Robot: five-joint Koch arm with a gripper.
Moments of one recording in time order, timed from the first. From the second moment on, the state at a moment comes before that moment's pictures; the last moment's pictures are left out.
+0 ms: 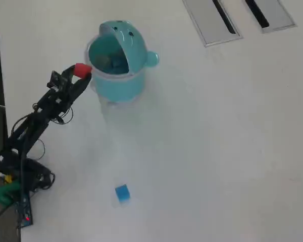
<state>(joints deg) -40.8 109.6 103.5 8.9 -86.7</state>
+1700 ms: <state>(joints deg) -38.6 83.7 87.5 -2.5 -97.6</state>
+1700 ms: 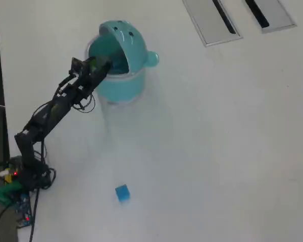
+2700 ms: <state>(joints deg) -11.2 117.2 134.1 -24.8 -104.2</state>
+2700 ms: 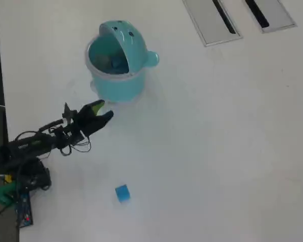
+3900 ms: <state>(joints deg) 26.0 131.1 163.4 -39.1 -81.7</state>
